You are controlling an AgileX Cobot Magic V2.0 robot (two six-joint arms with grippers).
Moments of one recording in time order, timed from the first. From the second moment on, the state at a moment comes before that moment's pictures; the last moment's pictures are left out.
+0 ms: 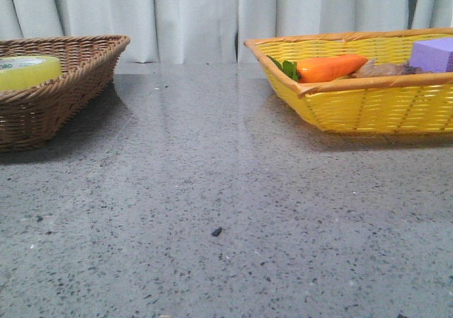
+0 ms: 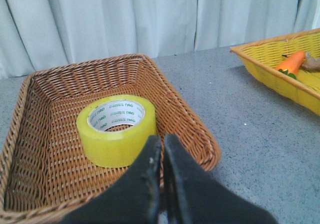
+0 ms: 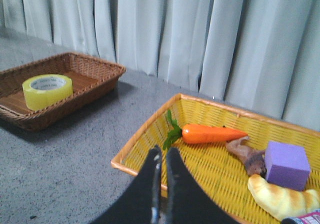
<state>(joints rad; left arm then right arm) -0.19 0.31 -0.48 -0.38 0.45 0.37 0.75 0.23 -0.76 -0.44 0.75 0.23</state>
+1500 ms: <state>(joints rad) -0.10 -0.01 -0.03 -0.02 0.06 -0.06 0.75 -0.01 -0.53 -0.48 0.61 0.23</state>
